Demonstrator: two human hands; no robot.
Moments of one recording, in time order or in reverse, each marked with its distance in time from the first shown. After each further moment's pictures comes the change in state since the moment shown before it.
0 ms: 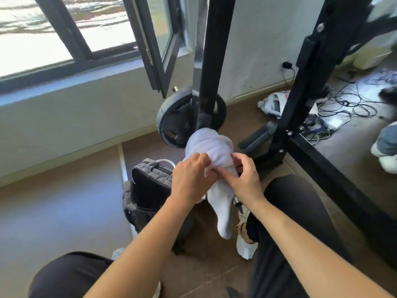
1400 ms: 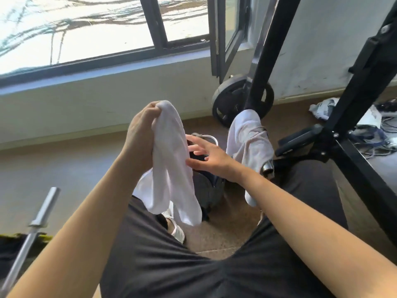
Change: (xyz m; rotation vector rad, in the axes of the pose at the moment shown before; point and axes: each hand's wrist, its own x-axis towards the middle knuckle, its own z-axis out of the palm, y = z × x) left_hand -0.126 -0.007 -0.234 -1.264 0.340 -0.505; right_hand -0.085 -0.119 0.067 0.039 -0.940 -0.332
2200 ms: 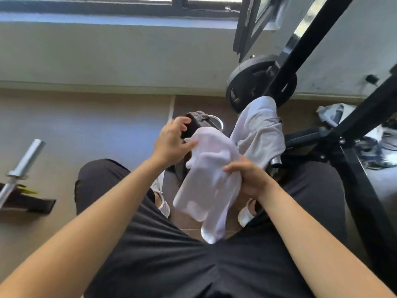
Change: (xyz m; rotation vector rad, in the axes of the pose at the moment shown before) left_hand 0.020 -0.153 -0.044 0.971 0.035 0.079; right_hand -0.055 0.043 0.005 0.928 -0.135 0.351
